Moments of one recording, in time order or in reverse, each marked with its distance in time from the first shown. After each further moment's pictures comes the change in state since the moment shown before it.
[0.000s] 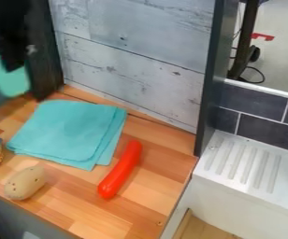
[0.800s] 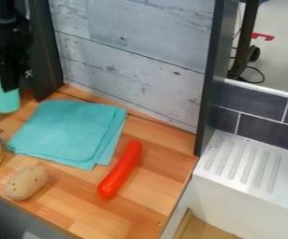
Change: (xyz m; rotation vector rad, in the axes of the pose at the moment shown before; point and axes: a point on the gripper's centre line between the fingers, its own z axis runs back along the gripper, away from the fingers) arm 0.026 0.052 -0.072 0.000 0.171 -0.003
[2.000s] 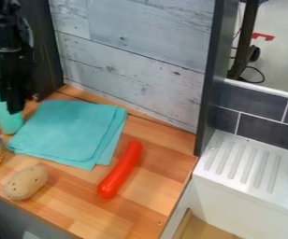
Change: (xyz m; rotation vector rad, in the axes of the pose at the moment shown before) arm 0.004 0.010 -0.044 -0.014 0.011 0.063
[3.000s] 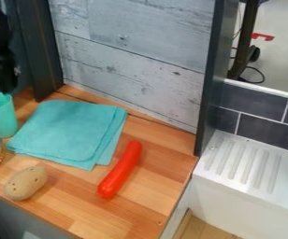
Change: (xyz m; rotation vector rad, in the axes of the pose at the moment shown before) arm -0.021 0.006 0.054 0.016 -0.147 0.110
